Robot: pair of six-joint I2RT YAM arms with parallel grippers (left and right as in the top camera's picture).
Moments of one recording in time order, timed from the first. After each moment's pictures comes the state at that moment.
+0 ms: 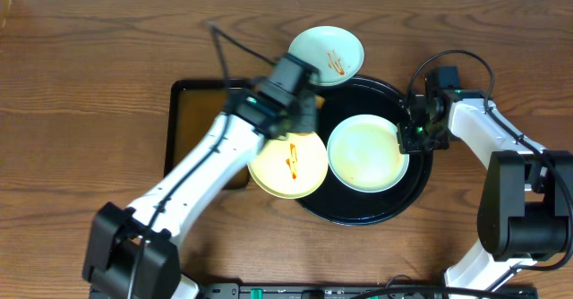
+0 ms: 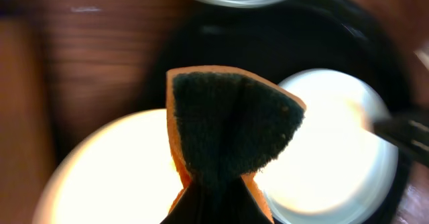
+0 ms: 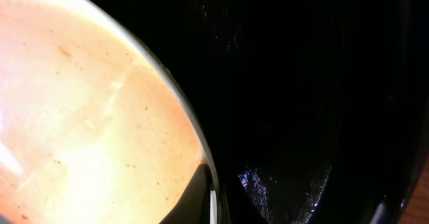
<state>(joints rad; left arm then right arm) -0.55 1.65 1.33 -0.73 0.03 -0.49 0.03 1.87 1.13 -0.75 -0.19 -0.04</state>
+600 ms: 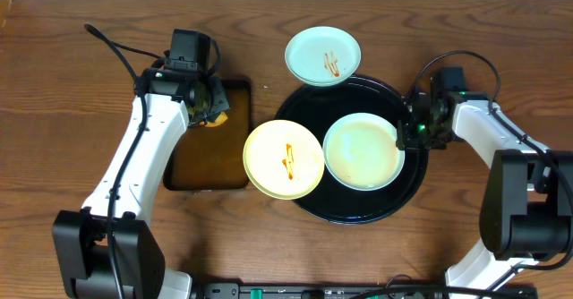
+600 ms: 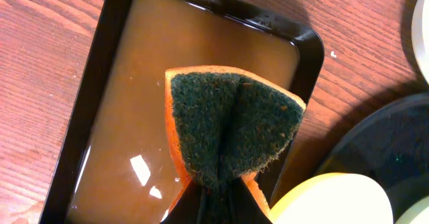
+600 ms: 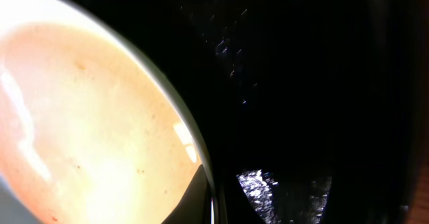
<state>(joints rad) -0.14 1.64 1.33 -0.89 -0.06 -0.49 0.00 1.87 1.11 -0.69 -0.29 0.01</state>
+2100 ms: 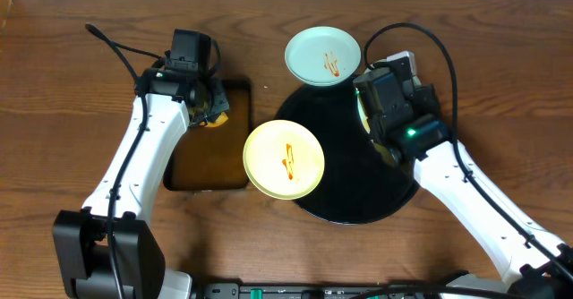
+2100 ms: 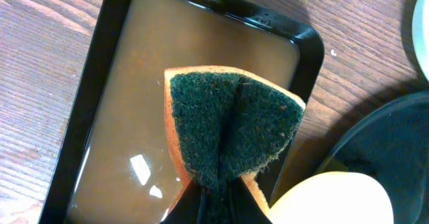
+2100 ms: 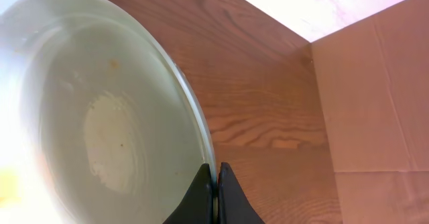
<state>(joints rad) -0.14 1.64 1.33 -0.89 -0.06 -0.49 0.50 1.48 1.11 -0.58 0.86 0.01</state>
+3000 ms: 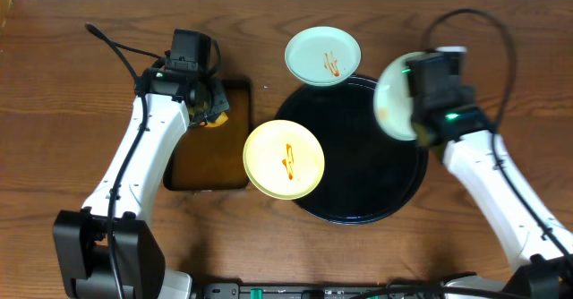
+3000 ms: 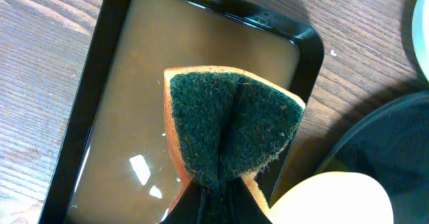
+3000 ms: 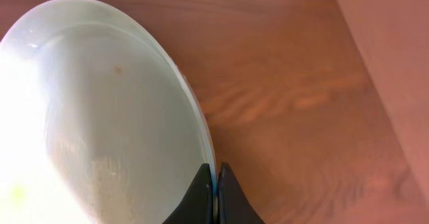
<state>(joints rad) -0.14 1.64 1.33 -0.89 -0.06 -0.49 0.23 1.48 1.11 -0.58 0.67 0.21</state>
